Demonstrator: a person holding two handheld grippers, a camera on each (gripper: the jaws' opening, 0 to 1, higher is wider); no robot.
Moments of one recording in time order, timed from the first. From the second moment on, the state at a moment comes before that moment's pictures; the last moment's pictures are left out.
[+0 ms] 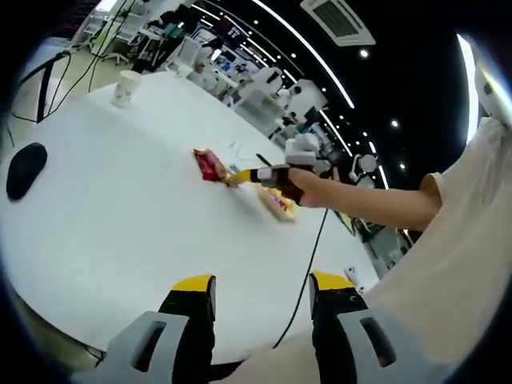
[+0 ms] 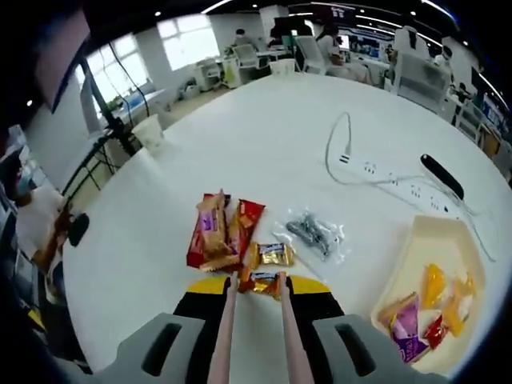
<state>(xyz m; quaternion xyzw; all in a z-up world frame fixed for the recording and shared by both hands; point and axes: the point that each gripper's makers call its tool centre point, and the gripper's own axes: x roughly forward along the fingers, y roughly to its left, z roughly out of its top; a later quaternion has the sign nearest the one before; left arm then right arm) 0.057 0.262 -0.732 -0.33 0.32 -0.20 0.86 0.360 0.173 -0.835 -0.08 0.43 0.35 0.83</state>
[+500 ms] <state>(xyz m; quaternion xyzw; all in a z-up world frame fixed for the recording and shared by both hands) 0.054 0.264 -0.736 -0.34 0.33 -0.19 0.86 0.366 0.173 -0.842 -0.11 0.42 0.35 0.83</state>
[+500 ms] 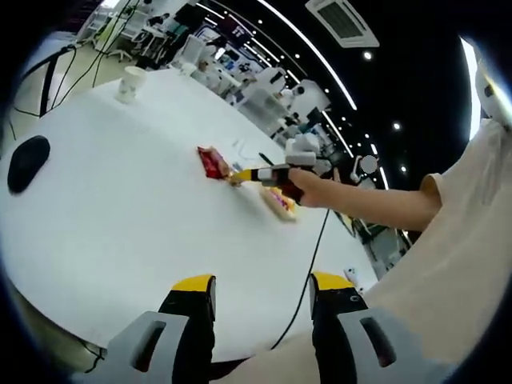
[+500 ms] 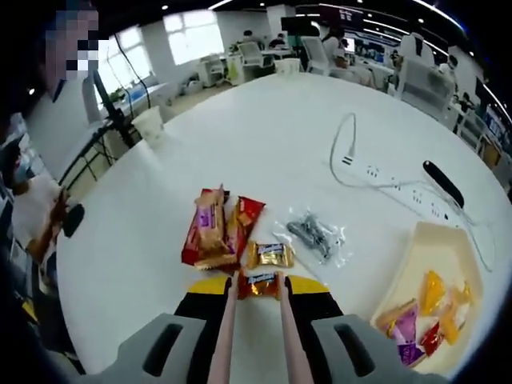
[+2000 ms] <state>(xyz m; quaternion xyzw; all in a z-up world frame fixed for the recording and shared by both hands) 0.054 0.258 -0.736 -0.34 0.33 -0.20 0.86 0.358 0.167 -0.840 -0.12 0.41 0.35 0.83</state>
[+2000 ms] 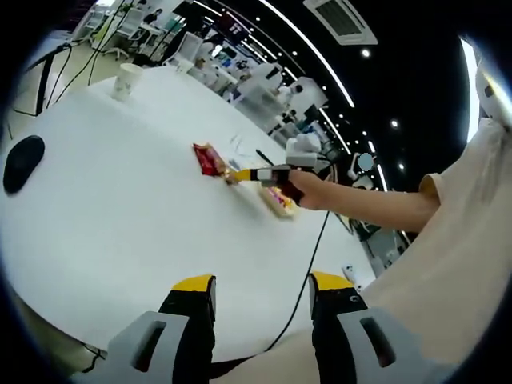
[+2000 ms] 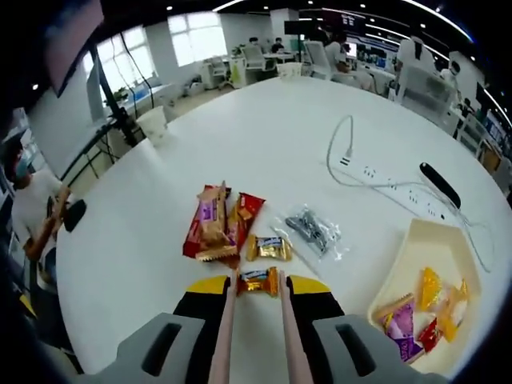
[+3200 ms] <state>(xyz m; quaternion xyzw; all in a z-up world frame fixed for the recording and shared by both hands) 0.050 0.261 -0.736 -0.34 0.33 -0.19 0.86 0.351 0.174 -0.843 -0.16 0.40 0.38 0.82</state>
